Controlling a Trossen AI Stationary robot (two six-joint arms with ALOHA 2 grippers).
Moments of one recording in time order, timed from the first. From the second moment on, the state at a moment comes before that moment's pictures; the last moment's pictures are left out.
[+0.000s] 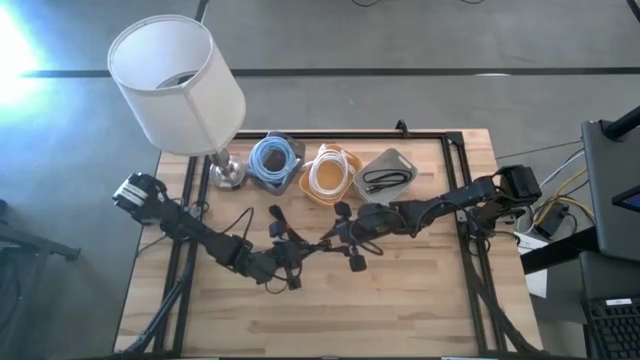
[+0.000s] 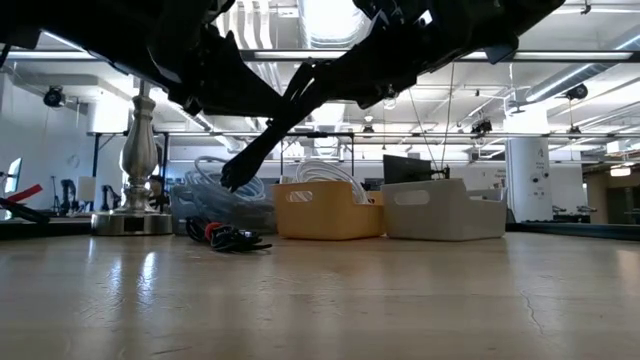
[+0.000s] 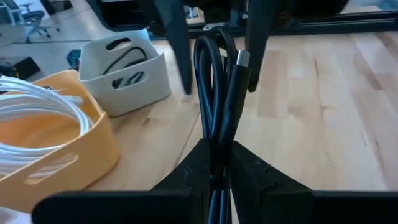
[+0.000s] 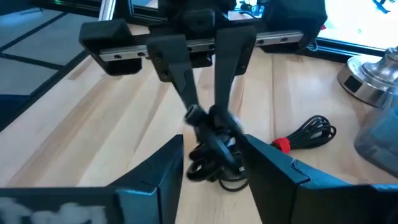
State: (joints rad) left arm -0.48 1.59 0.72 0.44 -0.76 -0.22; right arm 0.14 1.64 0.90 0.31 -0.08 -0.07
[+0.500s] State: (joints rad) left arm -0.48 1.59 0.72 0.44 -0.76 -0.24; right arm 0.14 1.64 0.90 0.29 -0.08 -0.07
